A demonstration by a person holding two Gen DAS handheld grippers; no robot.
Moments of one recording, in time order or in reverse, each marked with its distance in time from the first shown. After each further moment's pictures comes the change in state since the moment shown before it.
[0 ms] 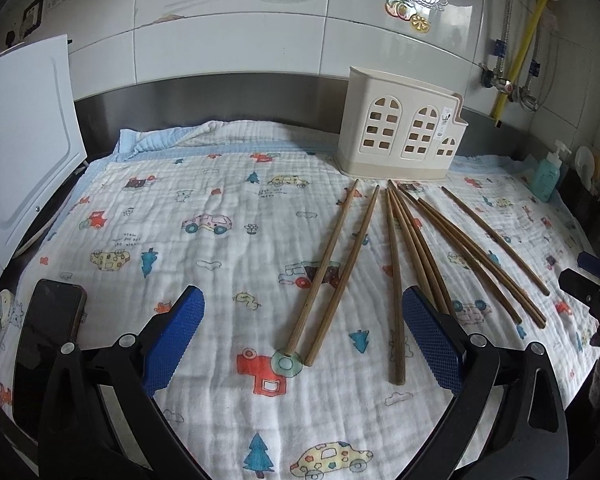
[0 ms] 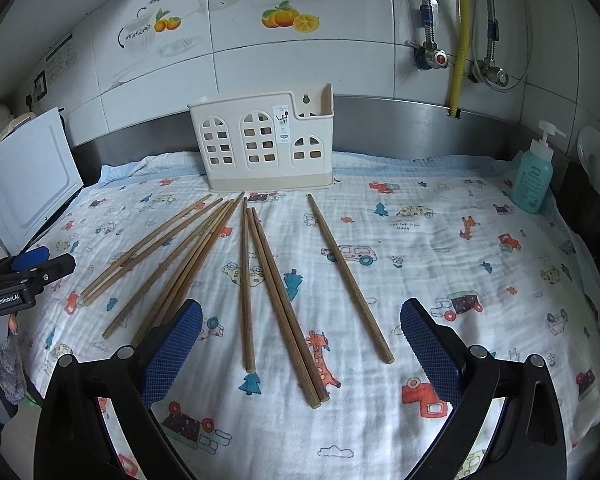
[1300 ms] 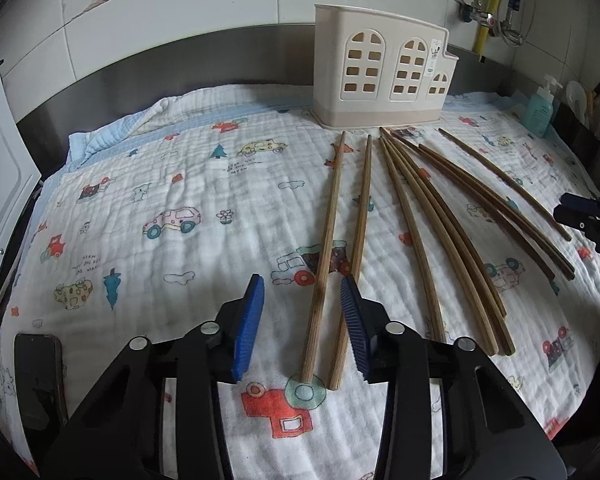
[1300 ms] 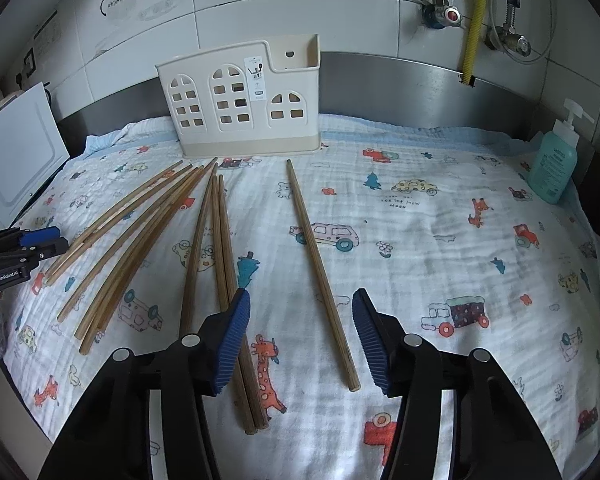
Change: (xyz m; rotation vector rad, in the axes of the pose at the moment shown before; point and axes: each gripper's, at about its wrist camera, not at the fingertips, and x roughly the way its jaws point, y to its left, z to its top) left arm 0.053 -0.004 0.007 0.185 0.151 -0.060; right arm 0.049 -0.033 0.004 -0.040 0.120 0.023
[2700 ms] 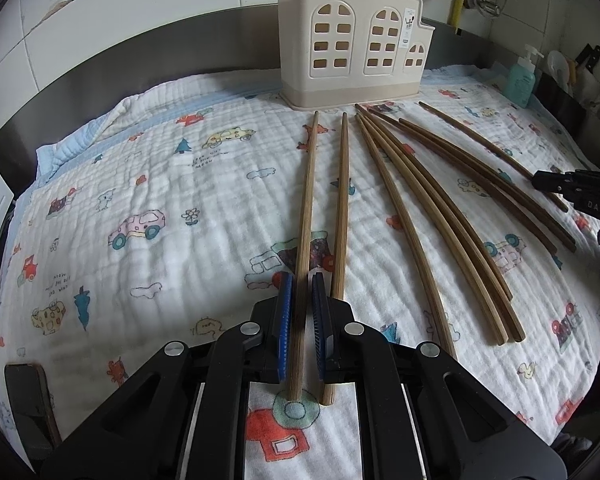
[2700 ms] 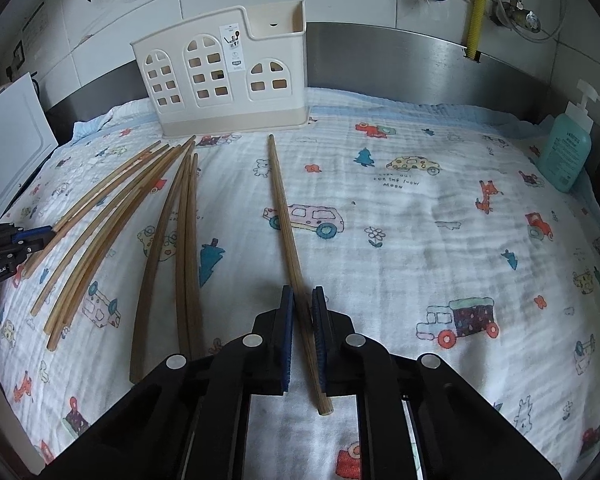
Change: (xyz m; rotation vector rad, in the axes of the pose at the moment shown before) left arm 0.020 -0.007 -0.002 0.096 0.044 -0.046; right arm 0.030 -0.019 0.000 -0.005 0.062 -0.001
